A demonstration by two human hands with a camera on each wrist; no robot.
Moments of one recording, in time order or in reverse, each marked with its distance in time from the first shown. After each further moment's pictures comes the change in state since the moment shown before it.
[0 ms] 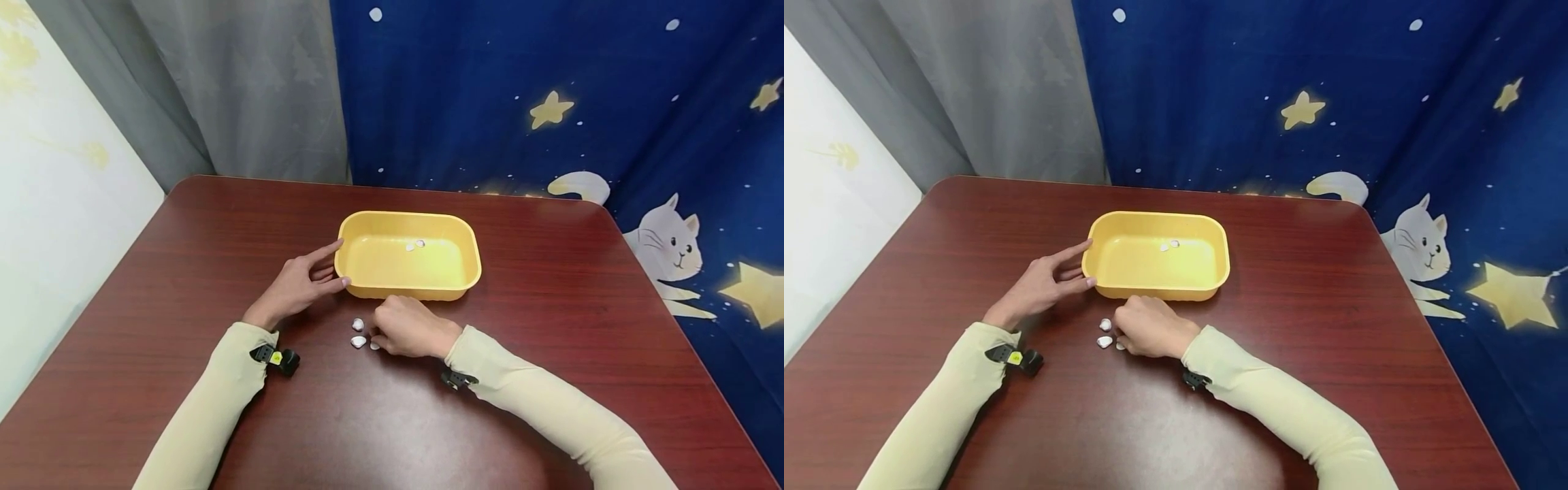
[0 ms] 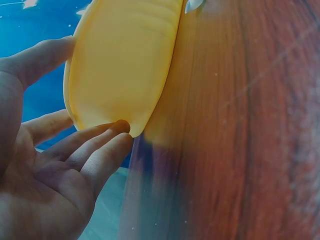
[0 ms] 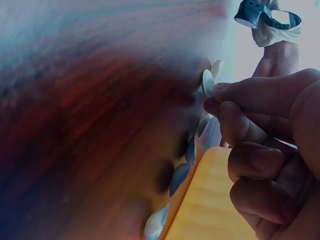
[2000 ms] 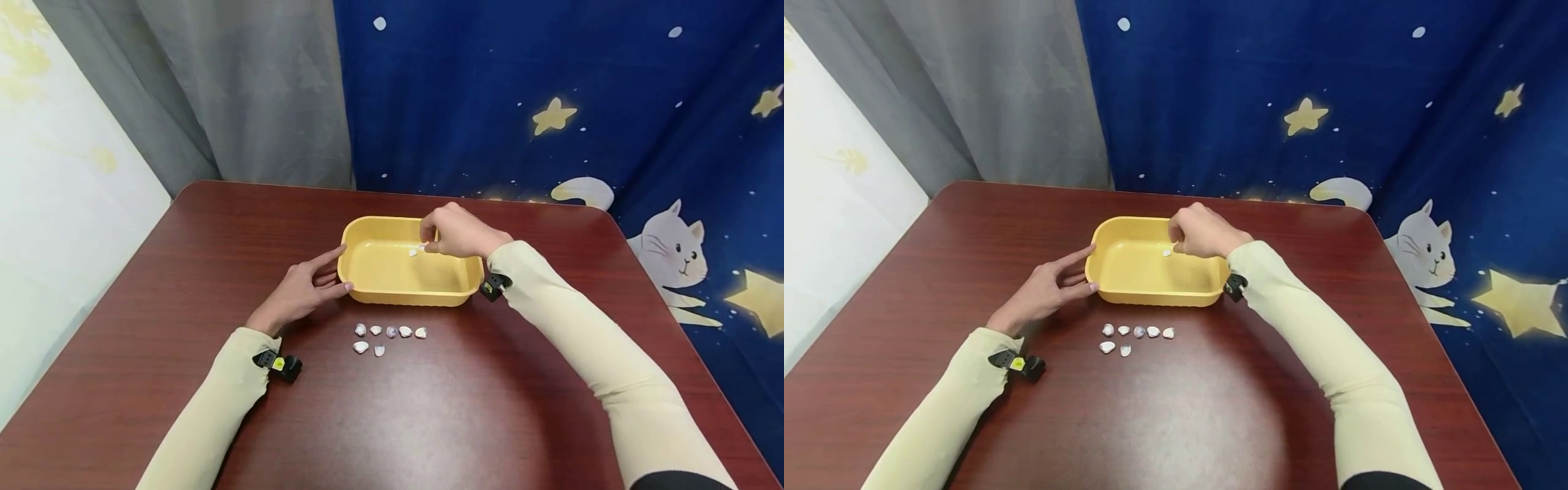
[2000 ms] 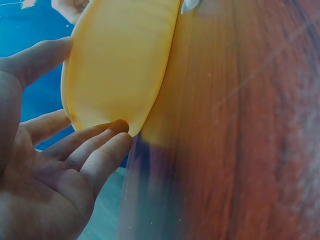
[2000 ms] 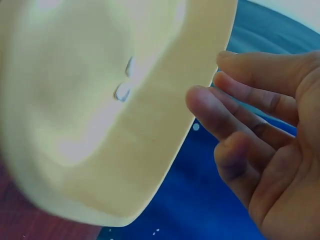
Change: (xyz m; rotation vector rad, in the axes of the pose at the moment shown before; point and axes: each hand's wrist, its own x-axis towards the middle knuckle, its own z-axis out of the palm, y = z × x) left_hand -0.003 -0.001 0.002 -0.013 0.001 -0.019; right_hand 0.016 0.119 -0.098 0.029 0.036 0.205
